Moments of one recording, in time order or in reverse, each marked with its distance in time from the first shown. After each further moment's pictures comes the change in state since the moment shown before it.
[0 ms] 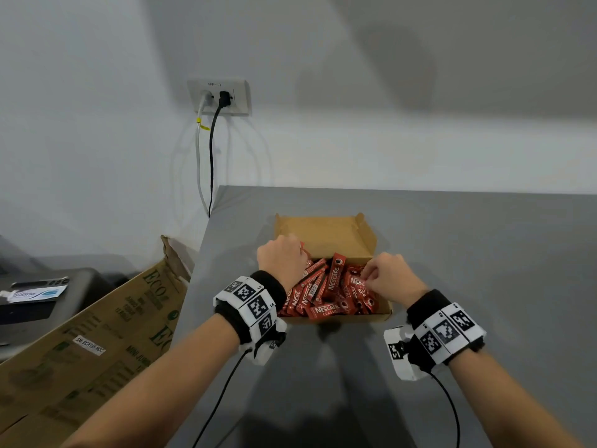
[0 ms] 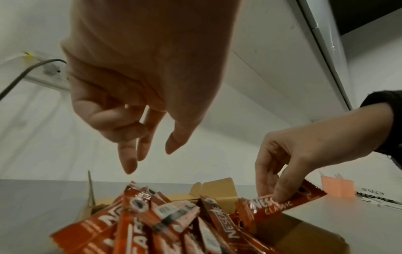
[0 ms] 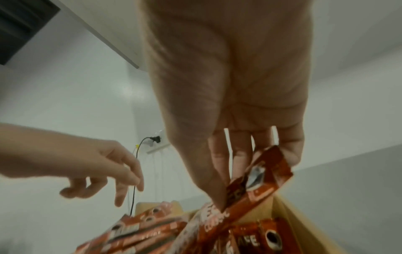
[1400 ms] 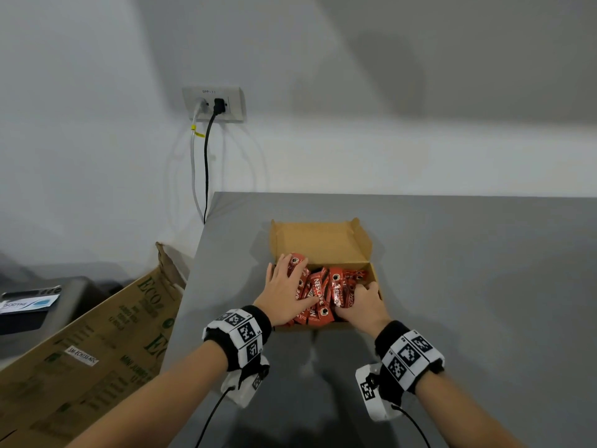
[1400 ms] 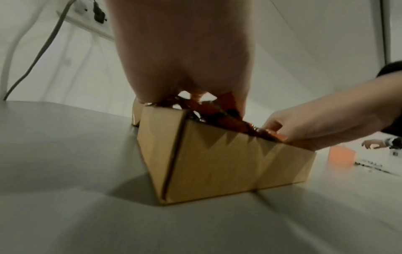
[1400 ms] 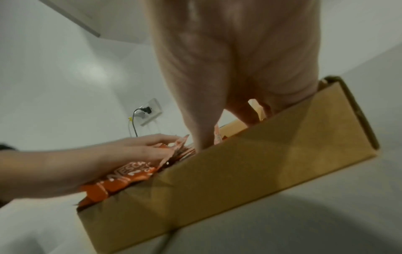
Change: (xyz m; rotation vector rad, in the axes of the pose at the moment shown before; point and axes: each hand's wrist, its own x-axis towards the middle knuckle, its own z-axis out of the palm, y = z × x) left_hand -0.022 -0.025 0.054 -0.210 -0.256 0.200; right_hand -0.006 -0.007 0.068 0.175 0.002 0.289
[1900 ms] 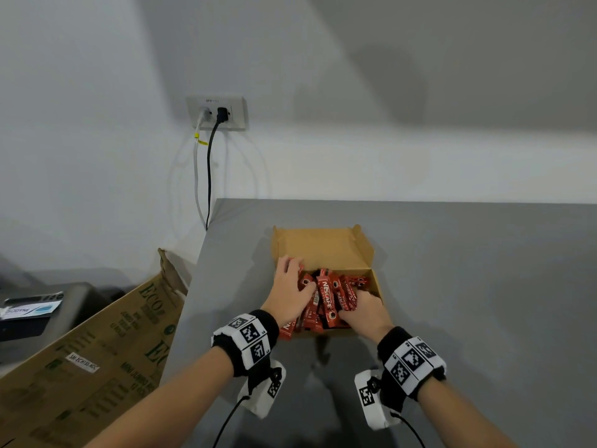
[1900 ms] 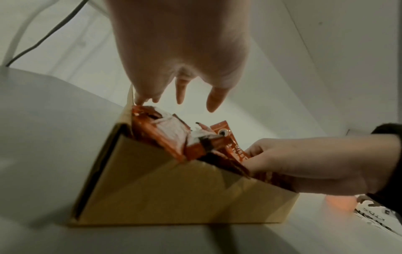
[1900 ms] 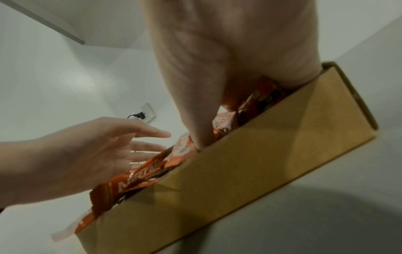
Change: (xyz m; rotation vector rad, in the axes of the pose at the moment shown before) left_hand 0.003 0.017 -0.008 -0.492 0.187 -0.093; right_hand 0.005 0.001 -0.003 0.040 -0.027 -0.073
